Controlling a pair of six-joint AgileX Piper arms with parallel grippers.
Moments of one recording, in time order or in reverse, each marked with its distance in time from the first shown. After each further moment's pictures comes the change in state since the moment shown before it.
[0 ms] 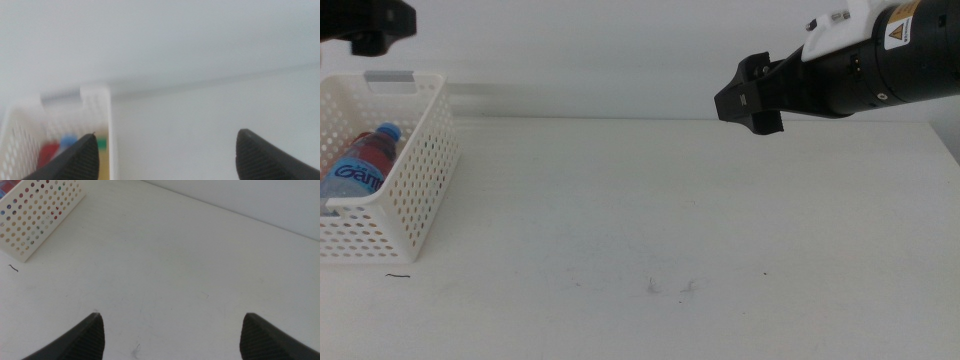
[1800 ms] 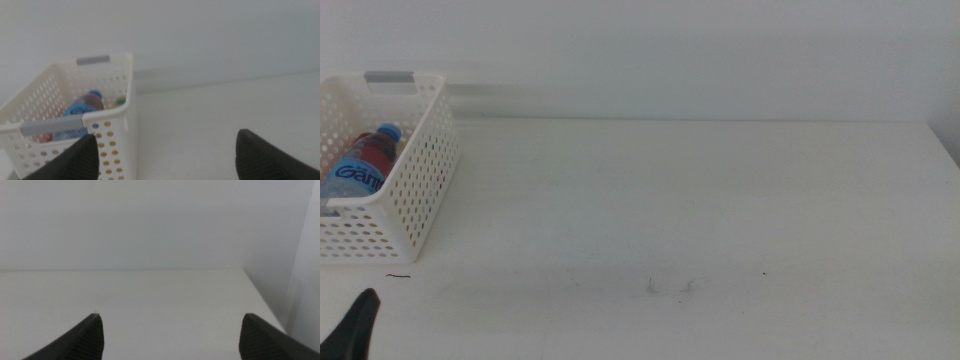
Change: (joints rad) left arm -0.057 -1.069 1.223 0.066 -0.606 -0.038; right arm -0.546 -1.353 1.225 -0.087 -0.465 0.000
